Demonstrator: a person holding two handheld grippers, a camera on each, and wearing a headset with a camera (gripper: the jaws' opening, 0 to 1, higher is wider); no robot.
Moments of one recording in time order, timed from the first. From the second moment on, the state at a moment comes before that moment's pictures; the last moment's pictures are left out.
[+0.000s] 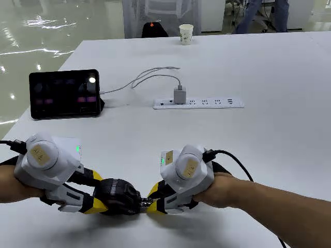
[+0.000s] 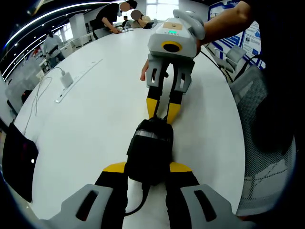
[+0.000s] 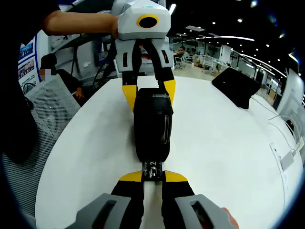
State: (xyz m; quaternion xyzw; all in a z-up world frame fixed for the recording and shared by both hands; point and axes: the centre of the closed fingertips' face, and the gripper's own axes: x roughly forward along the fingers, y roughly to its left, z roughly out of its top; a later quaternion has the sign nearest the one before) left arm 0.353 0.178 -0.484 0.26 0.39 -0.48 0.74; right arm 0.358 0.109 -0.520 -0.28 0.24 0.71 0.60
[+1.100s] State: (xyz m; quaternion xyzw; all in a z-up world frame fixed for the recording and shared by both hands) left arm 0.351 0.174 -0.481 0.26 0.39 -0.48 0.75; right arm 0.364 0.073 -0.520 -0.28 0.25 0.71 0.60
